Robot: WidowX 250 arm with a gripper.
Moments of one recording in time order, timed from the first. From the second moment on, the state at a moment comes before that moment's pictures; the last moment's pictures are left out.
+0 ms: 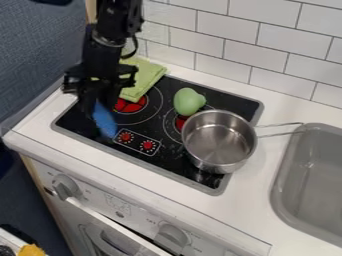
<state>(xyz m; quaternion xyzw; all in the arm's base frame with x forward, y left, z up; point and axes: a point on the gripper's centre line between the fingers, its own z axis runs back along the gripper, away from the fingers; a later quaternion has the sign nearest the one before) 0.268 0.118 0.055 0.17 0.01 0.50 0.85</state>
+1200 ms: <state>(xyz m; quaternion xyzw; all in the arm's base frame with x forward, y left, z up) 0.255 0.122 0.010 0.15 0.04 0.56 0.82</state>
